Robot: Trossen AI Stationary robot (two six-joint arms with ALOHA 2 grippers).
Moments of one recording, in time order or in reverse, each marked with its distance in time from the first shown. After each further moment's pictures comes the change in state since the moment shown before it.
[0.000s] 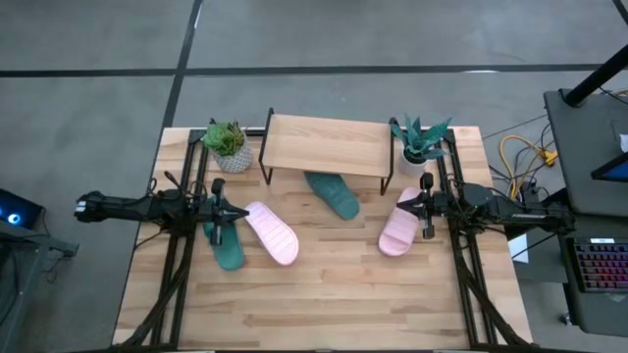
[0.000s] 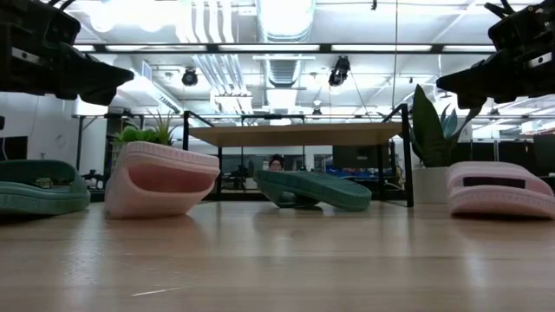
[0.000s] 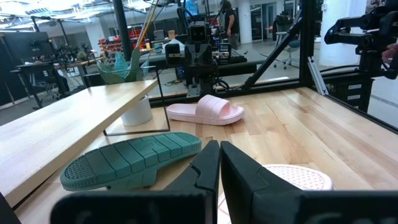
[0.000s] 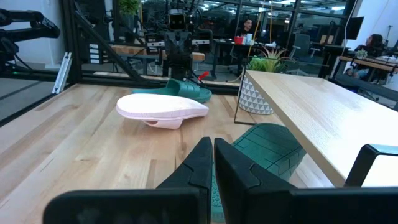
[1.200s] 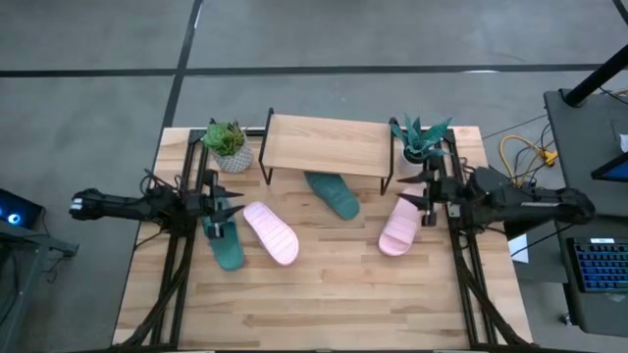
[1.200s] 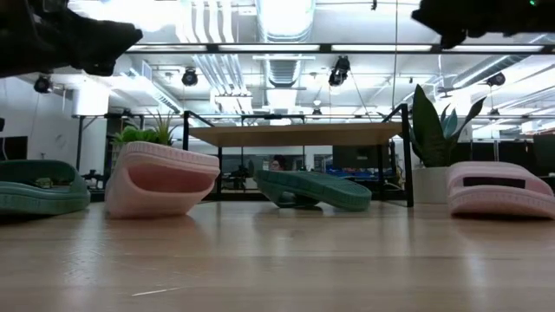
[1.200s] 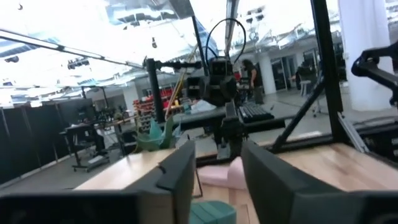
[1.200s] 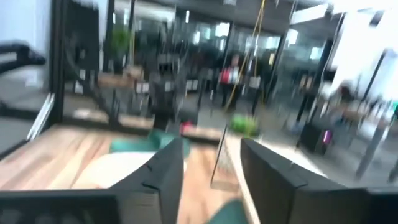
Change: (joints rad) left arm 0.000 0.093 0.000 0.374 -0.057 0.128; right arm 0.000 0.387 0.330 0.161 0.026 -0.096
